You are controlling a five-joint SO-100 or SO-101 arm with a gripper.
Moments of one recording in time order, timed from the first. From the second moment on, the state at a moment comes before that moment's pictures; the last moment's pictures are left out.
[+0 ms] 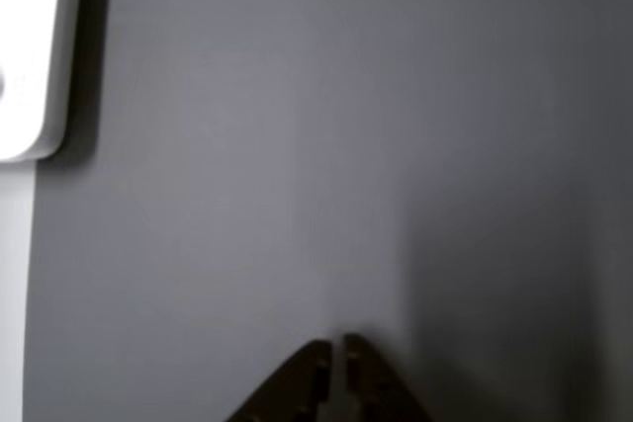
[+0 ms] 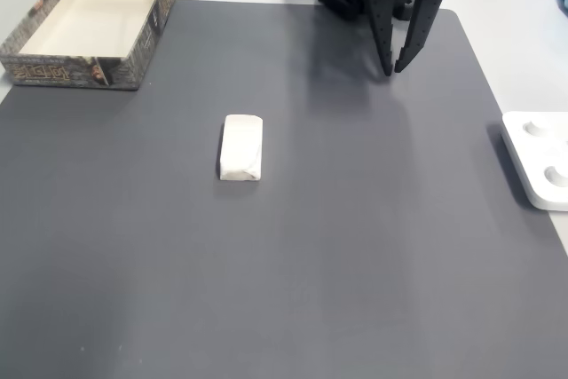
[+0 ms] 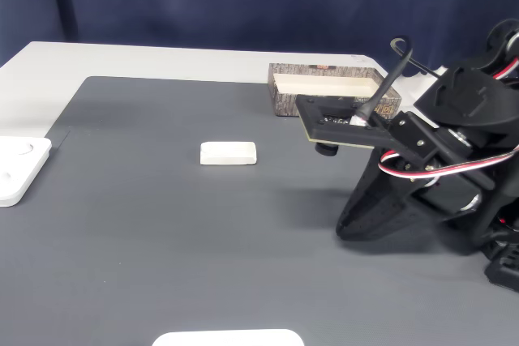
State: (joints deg) arm 6.3 188.5 176.0 76.1 -1.6
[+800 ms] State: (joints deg) arm 23.8 148.4 149.2 72.4 12.7
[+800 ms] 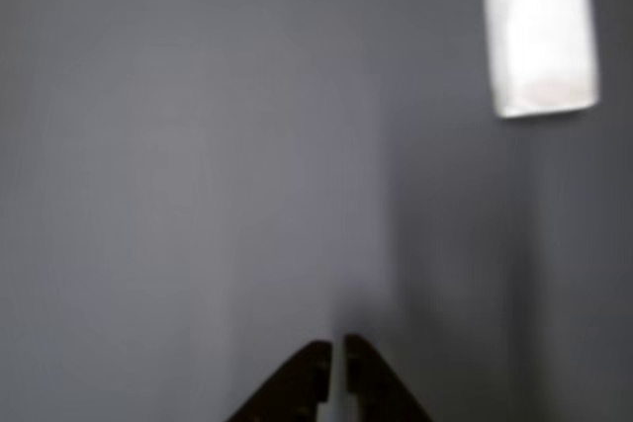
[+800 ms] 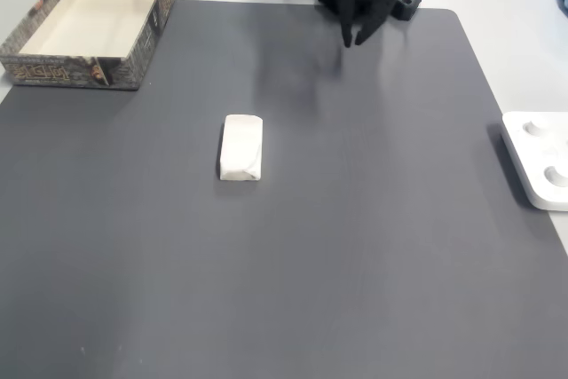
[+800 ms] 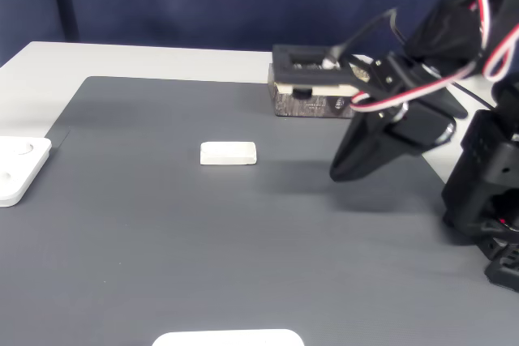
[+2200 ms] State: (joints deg) arm 37.1 80.3 89.0 81.2 27.9
